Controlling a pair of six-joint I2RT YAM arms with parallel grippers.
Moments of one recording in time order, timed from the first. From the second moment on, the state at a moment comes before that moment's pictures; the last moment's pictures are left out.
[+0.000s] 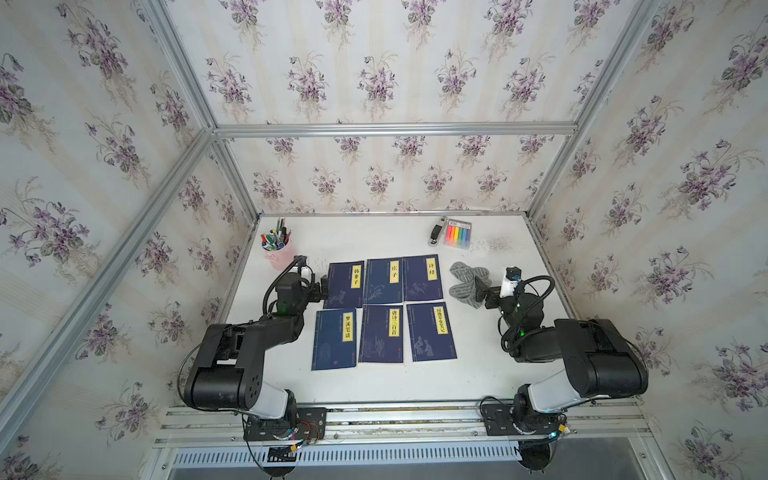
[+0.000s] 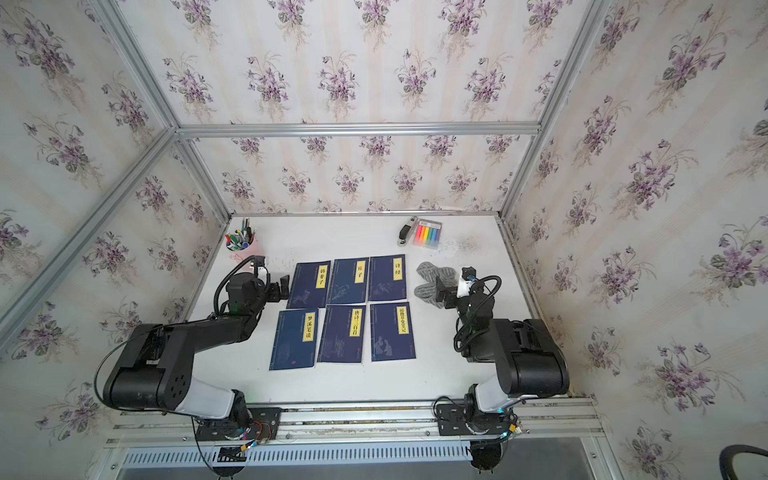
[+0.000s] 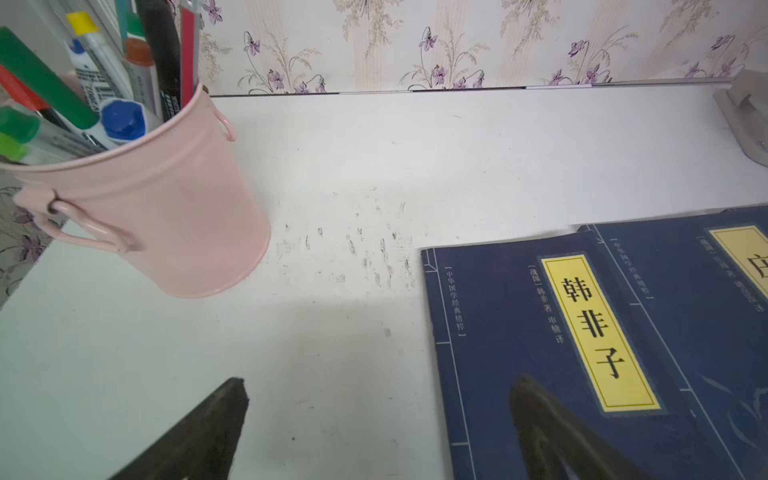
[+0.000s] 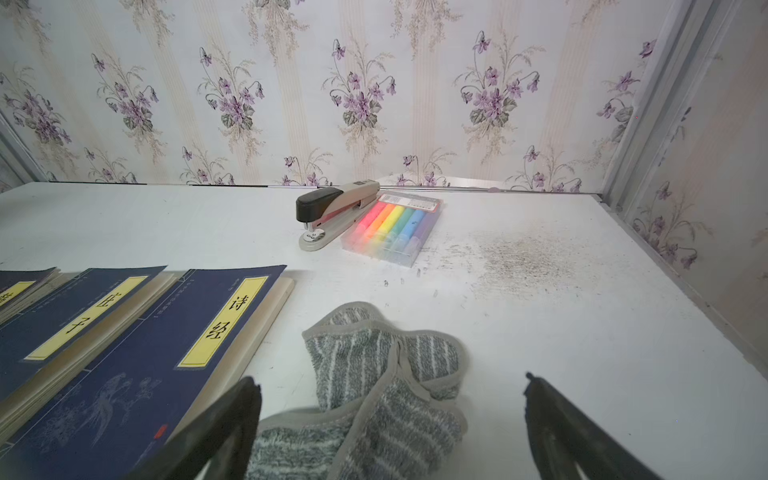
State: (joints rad) left arm 0.00 1.50 0.46 0.58 0.00 0.01; right arm 0.01 1.53 0.20 1.17 -0.17 0.02
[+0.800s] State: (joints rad) left arm 0.00 1.50 0.46 0.57 0.00 0.01; right arm 0.01 1.53 0.20 1.17 -0.17 0.02
